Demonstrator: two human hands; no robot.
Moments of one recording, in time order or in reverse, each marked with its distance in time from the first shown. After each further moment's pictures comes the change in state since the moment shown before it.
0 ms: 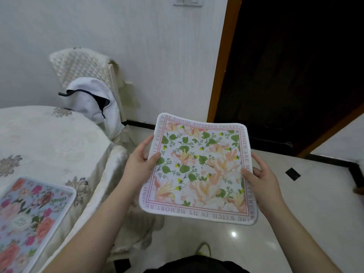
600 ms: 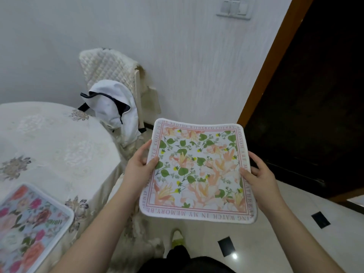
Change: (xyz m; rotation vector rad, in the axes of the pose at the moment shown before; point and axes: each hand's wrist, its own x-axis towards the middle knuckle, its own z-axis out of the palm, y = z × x) left_hand 0.133 0.007 -0.041 -0.055 0.253 -0.020; right_hand 0.175 -0.061 0.095 -0.079 -0.199 -0.001
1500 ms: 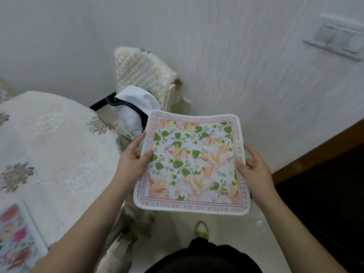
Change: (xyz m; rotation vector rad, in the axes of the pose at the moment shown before) left_hand 0.223 0.043 -0.066 -0.083 0.280 -0.067; right_hand 0.274 -0.099 0.160 -0.122 -0.311 -0.071
